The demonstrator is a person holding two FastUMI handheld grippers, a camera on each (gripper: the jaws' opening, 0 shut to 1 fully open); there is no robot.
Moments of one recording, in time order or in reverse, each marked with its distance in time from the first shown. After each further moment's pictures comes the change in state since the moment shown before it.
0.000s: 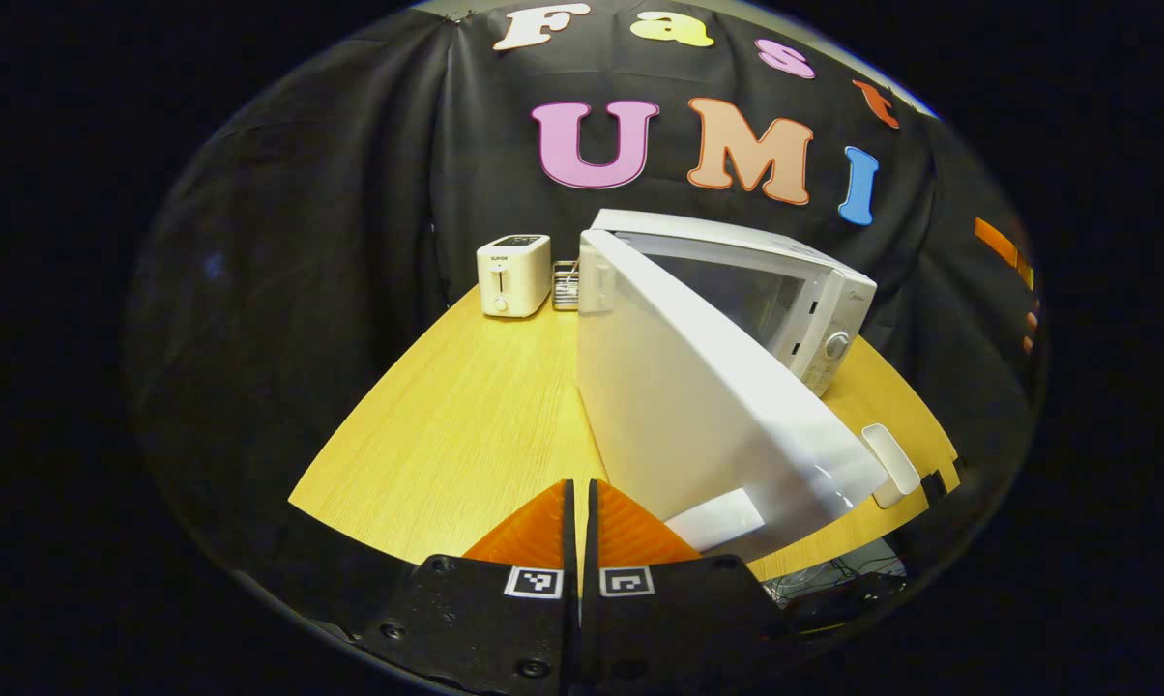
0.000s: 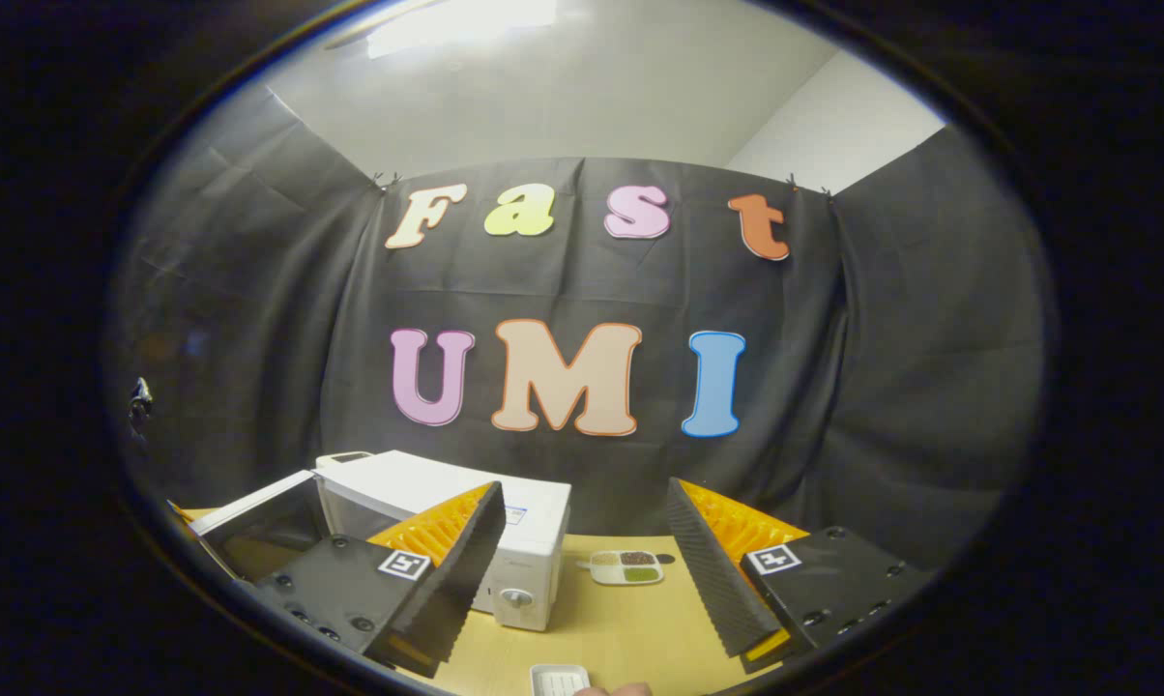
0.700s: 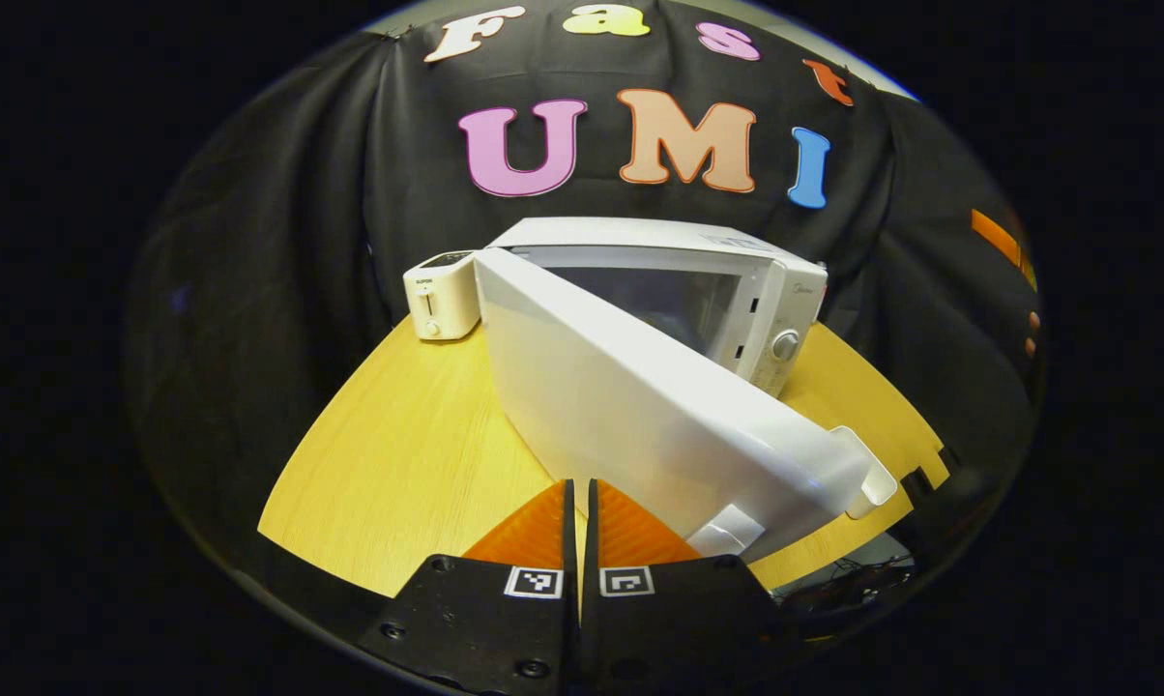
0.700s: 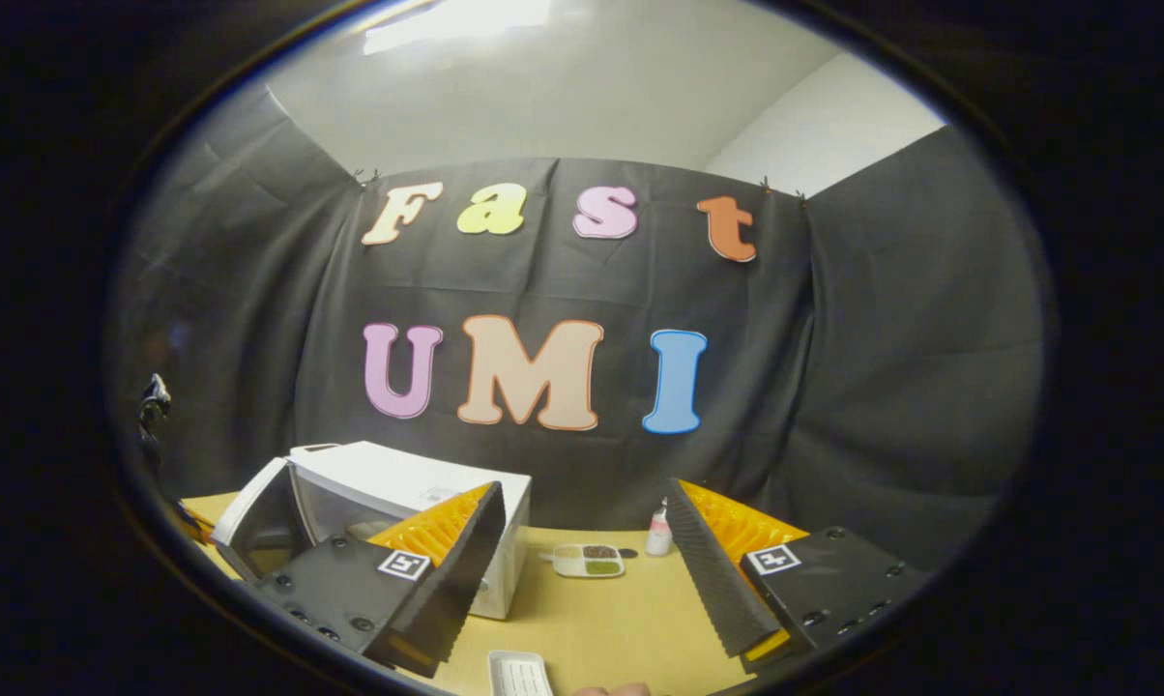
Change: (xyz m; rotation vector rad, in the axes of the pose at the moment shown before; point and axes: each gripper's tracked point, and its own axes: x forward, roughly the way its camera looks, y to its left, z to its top) left arm 0.032 -0.079 0.020 0.091 -0.010 -0.095; right arm -0.019 -0.050 -0.006 -0.010 0.021 -0.064
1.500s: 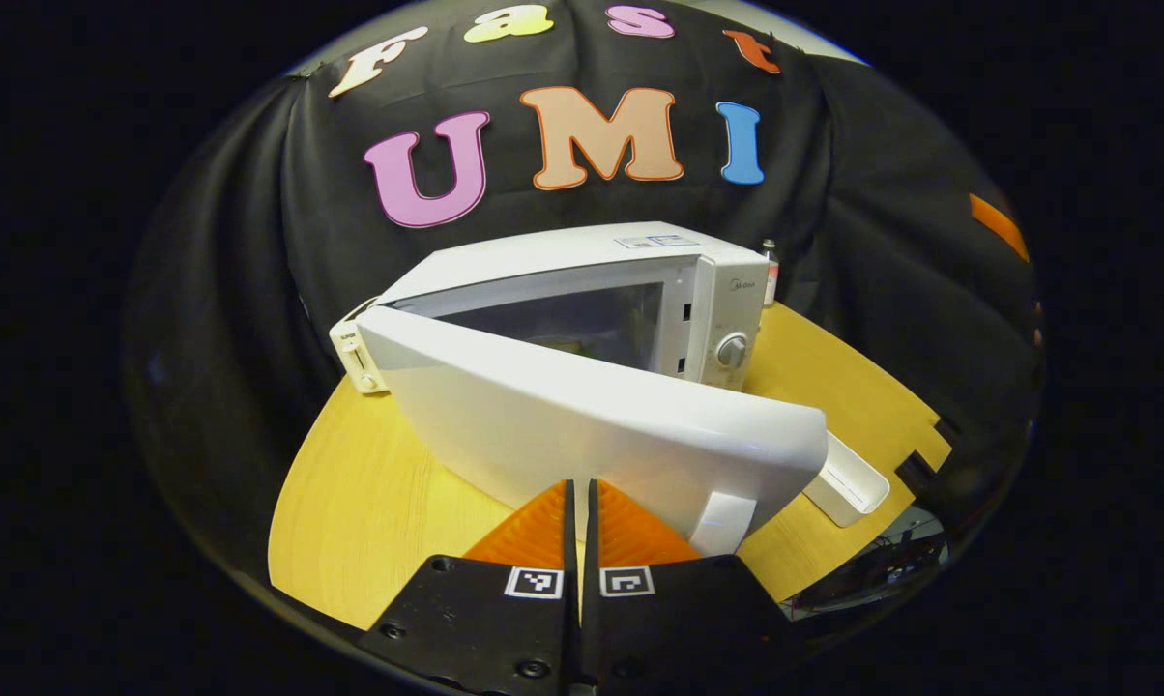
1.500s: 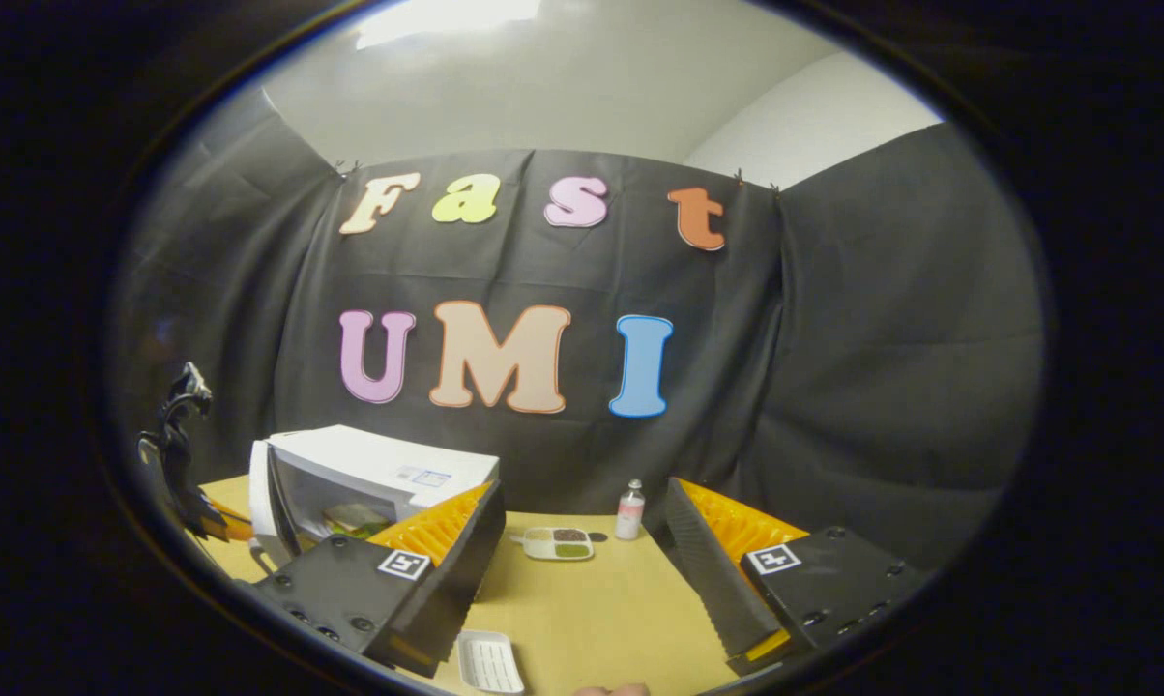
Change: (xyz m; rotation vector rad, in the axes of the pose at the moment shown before) left arm 0.046 -0.064 0.037 0.166 -0.013 -0.104; right arm -0.028 -0.046 -0.013 -0.019 0.025 -0.077
